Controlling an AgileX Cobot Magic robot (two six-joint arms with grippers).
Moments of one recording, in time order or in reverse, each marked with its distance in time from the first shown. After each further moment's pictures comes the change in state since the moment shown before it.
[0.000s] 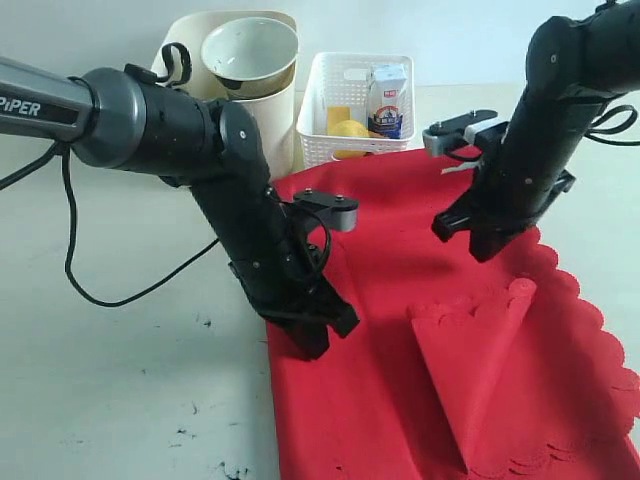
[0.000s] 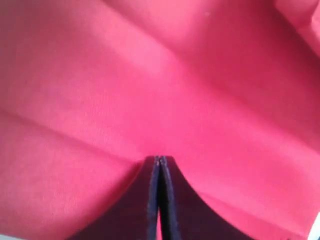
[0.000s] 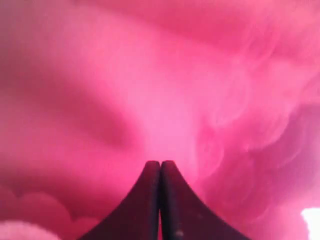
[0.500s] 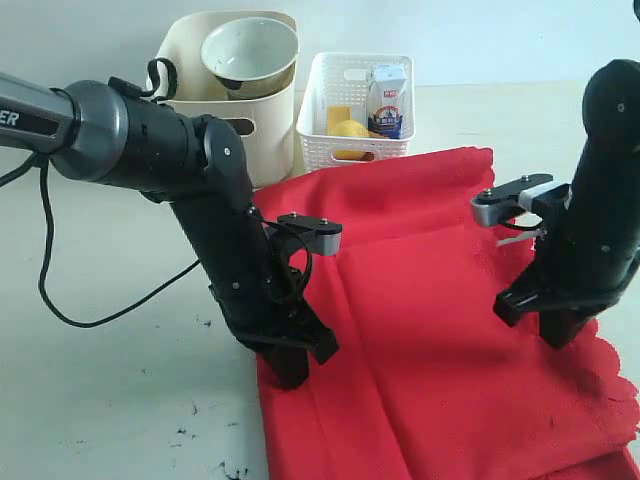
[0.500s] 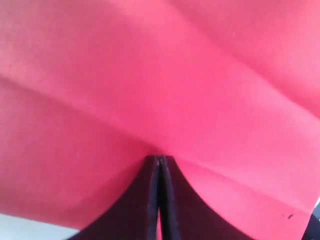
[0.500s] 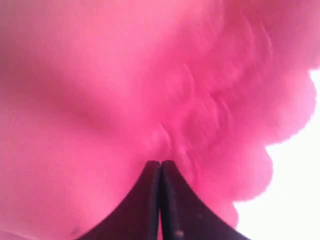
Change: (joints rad) left arm 0.000 -0.025 0.090 0.008 0.025 0.000; right arm 0.000 -0.219 0.308 -0.077 0.087 0.079
